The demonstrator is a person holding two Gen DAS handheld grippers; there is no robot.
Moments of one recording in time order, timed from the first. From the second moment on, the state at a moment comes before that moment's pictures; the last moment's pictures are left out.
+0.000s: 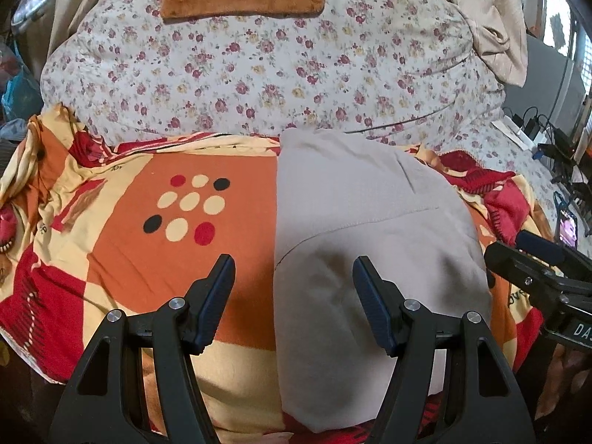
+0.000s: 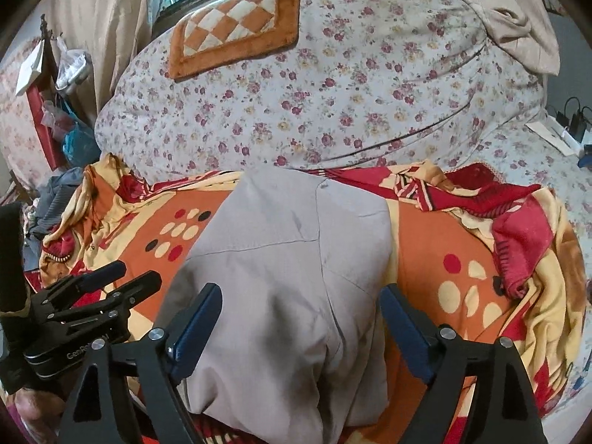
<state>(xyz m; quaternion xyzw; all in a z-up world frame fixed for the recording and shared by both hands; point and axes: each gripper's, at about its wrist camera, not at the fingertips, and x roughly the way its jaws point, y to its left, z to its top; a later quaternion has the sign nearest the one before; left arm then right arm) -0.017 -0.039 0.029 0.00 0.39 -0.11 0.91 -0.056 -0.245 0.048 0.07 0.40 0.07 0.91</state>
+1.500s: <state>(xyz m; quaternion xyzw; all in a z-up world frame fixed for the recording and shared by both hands) -0.011 -0.042 0.014 -0.01 0.41 -0.10 0.91 -0.048 -0.240 0.029 0.10 0.42 0.05 0.90</state>
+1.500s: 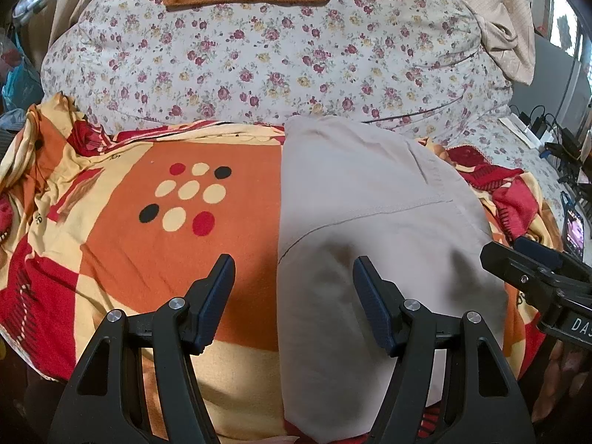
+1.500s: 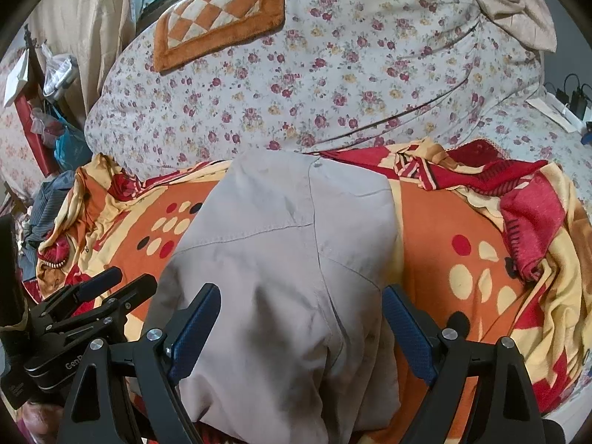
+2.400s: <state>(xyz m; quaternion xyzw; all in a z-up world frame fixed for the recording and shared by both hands) 0.003 -0.027 0.004 -0.05 0.42 -0.10 0.90 -0.041 -0.244 0.016 0.10 0.44 0.05 0.89</state>
